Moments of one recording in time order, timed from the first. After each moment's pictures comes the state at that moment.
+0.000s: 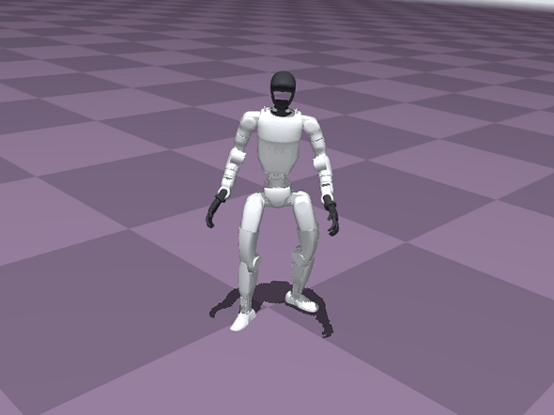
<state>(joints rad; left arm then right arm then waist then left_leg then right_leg) -0.21 0.39 -0.23 0.93 -0.14 -0.20 0.22 0.02 -0.27 0.02 1.02 0.28 -0.07 -0.30 0.00 -0.12 0.00 0.09 0.19 0.98 0.25 -0.22 -0.03 -0.18 -0.25 -0.46 0.08 0.01 0.26</state>
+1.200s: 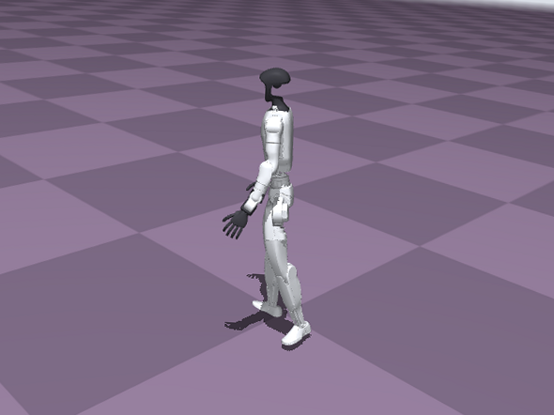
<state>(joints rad) -0.07 0.30 -0.15 1.17 -0.14 -0.17 0.25 -0.07 -0.21 0.14 1.21 0.24 -0.05 -0.32 0.00 -0.10 -0.05 0.14 0.15 1.02 0.18 -0.23 -0.07 -0.17 -0.26 -0.61 0.06 0.01 0.26</state>
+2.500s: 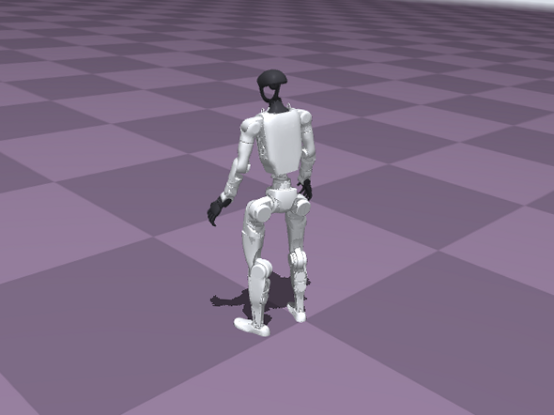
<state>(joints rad) -0.10 0.34 -0.21 1.20 -0.12 -0.19 0.28 -0.11 -0.22 0.19 1.15 0.28 -0.11 -0.39 0.02 -0.12 0.07 0.00 0.05 0.53 -0.01 -0.17 -0.19 -0.12 -0.18 -0.27 0.09 -0.07 0.26</state>
